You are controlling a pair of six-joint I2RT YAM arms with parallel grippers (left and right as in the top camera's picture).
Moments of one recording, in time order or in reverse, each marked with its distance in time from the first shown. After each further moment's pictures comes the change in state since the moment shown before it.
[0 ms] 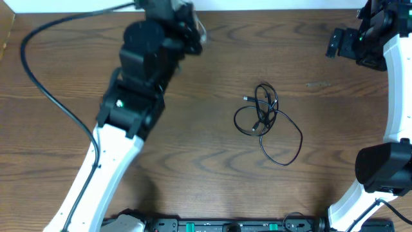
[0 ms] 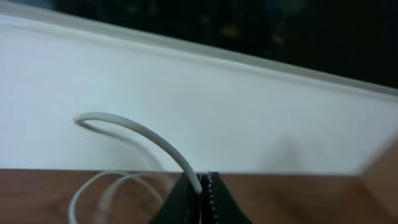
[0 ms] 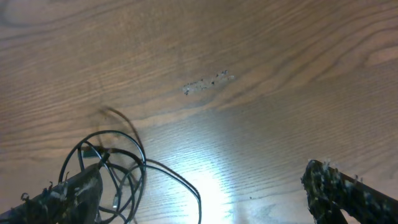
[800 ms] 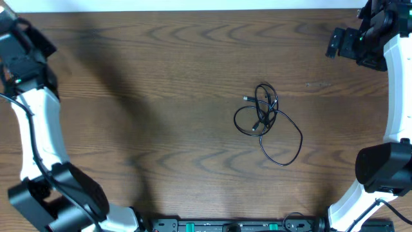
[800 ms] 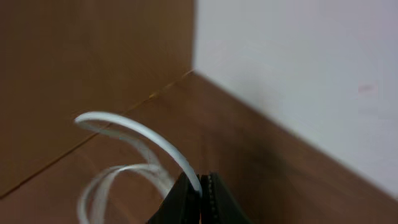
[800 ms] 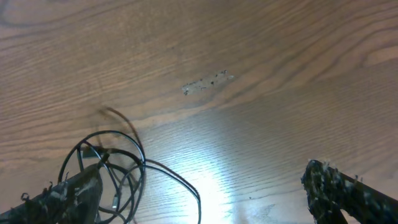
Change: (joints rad) left arm 0.874 0.328 0.000 0.021 -0.053 0.154; right arm 0.000 0.000 0.000 0.000 0.000 0.000
